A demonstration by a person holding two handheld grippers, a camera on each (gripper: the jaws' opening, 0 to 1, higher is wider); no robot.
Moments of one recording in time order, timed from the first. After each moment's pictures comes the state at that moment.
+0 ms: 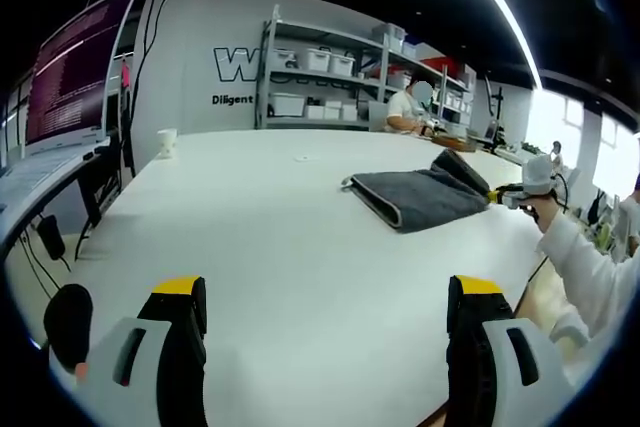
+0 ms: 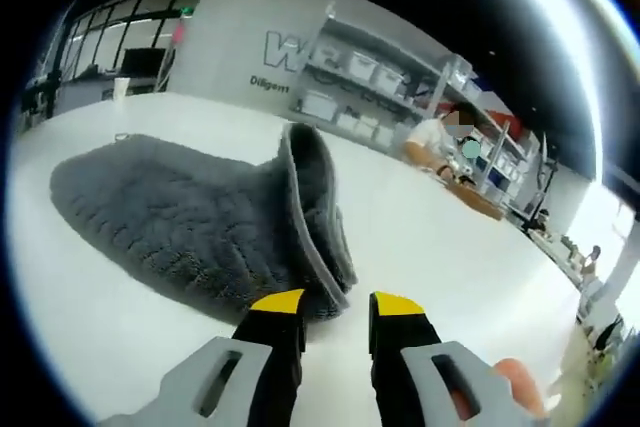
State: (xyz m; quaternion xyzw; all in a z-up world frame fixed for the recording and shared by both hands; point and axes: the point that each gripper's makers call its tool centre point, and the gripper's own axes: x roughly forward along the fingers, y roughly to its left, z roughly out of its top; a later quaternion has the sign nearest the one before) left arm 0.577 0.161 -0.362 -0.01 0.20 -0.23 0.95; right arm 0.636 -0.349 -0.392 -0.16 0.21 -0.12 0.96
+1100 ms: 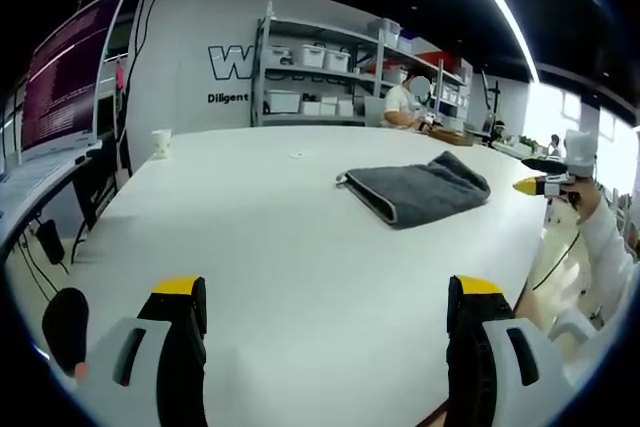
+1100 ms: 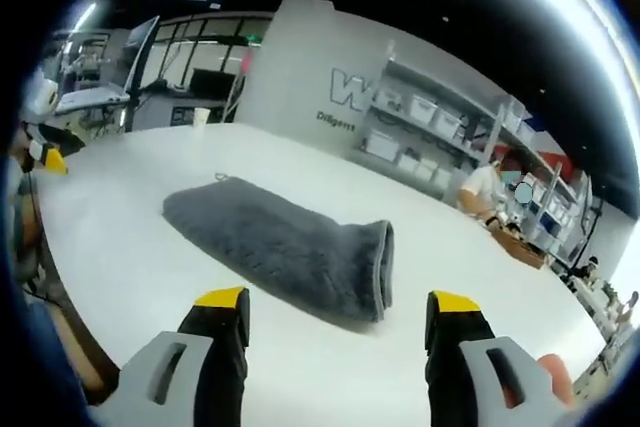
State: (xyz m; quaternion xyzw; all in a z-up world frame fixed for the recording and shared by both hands) left arm 0.578 0.153 -0.364 0.00 0.20 -0.24 0.95; right arm 0.565 -0.274 -0.327 -0.18 0.17 0.04 0.97
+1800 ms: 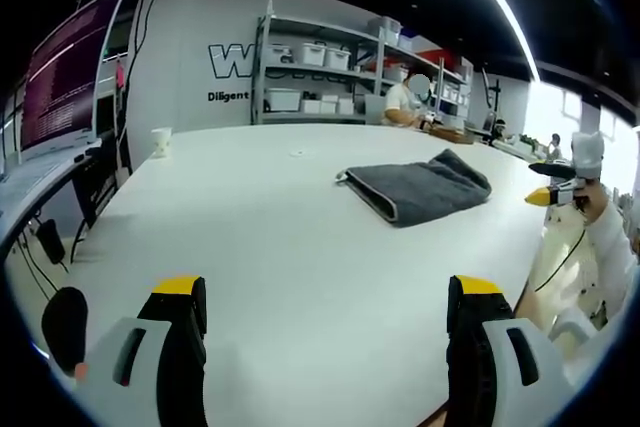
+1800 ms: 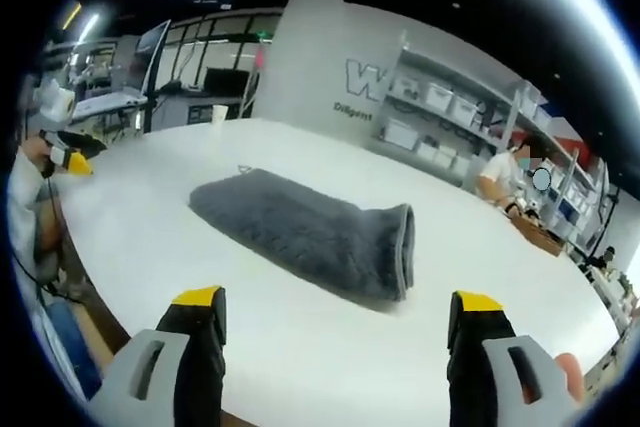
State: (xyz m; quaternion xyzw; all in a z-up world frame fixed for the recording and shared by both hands) left arm 0.577 0.153 -0.368 0.01 0.21 -0.24 0.95; right arm 0.546 -0.267 -0.339 -0.16 0.20 0.07 0.96
